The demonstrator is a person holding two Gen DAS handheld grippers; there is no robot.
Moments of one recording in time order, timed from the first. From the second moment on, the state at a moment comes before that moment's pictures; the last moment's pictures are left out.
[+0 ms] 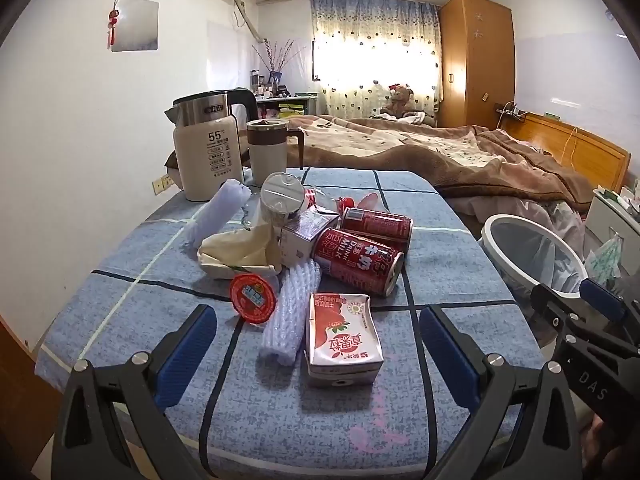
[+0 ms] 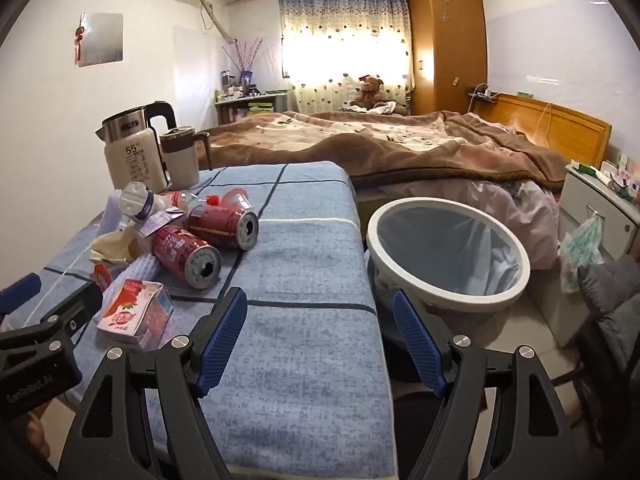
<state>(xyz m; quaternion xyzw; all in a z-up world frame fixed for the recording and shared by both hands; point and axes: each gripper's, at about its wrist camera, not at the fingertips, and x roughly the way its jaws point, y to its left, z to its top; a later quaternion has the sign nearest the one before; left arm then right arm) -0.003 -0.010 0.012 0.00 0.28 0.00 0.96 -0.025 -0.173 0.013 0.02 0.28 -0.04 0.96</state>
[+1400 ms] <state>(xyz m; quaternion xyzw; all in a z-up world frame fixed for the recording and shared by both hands) -0.006 -0.014 0.007 0.01 0.29 0.00 0.96 -0.028 -0.172 0.016 0.02 0.28 -0.05 0.96</state>
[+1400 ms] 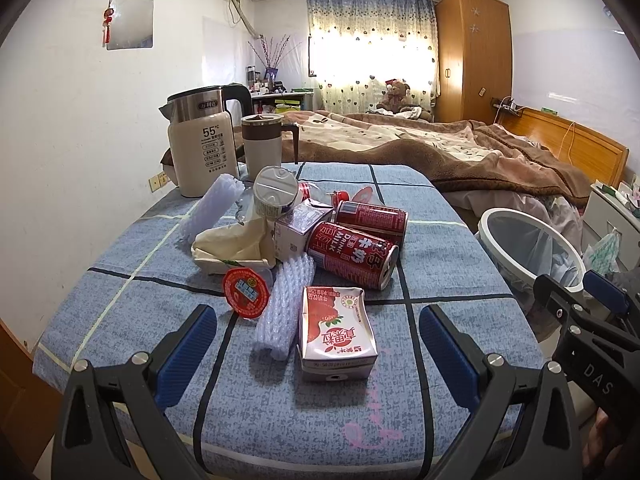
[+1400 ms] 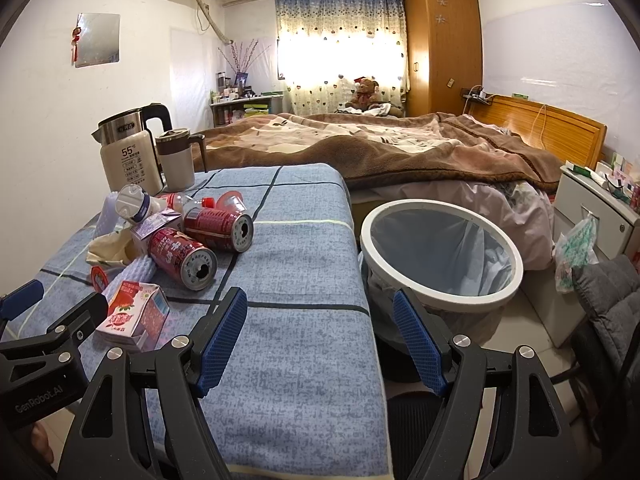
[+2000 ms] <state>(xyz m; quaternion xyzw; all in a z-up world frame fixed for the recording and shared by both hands) -0.006 -0.013 0.007 0.01 0.29 0.00 0.96 -0.028 -0.172 0.016 0.02 0.28 -0.05 0.96</state>
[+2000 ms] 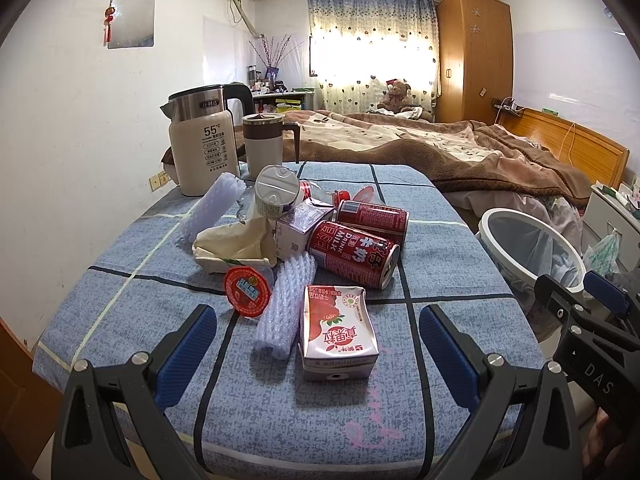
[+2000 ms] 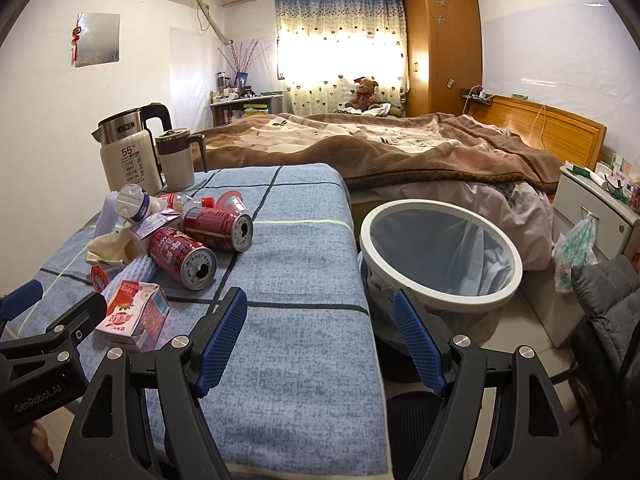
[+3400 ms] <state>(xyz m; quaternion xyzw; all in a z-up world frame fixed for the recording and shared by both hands) 0.013 0.091 -0.023 -0.04 0.34 0.04 0.94 0.030 -0.082 -0.027 0.06 0.36 0.21 0.91</state>
